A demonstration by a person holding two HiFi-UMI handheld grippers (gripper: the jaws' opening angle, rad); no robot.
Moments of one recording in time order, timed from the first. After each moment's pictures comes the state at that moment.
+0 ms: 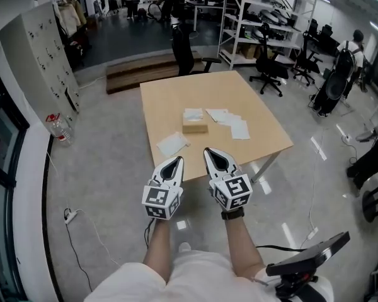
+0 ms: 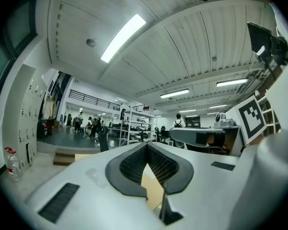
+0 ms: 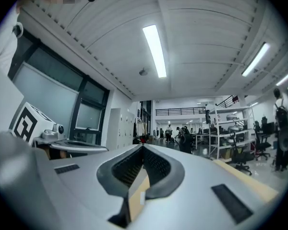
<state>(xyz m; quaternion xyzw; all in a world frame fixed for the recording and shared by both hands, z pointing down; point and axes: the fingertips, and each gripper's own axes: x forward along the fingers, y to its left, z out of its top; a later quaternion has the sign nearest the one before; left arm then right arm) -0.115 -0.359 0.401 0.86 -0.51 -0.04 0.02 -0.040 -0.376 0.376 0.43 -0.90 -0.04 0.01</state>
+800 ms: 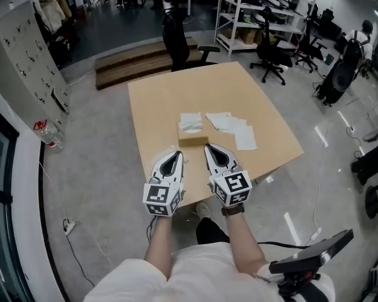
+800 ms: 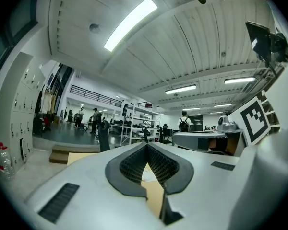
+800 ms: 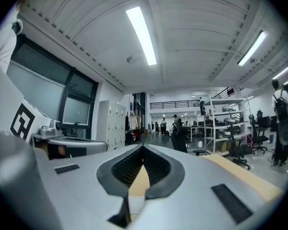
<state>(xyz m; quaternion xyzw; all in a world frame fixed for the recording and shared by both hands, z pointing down) -0.118 -0.578 0.444 0.86 -0.51 -0.04 0.04 -0.036 -0.595 0.430 0.45 -0.89 -0.01 0.03</state>
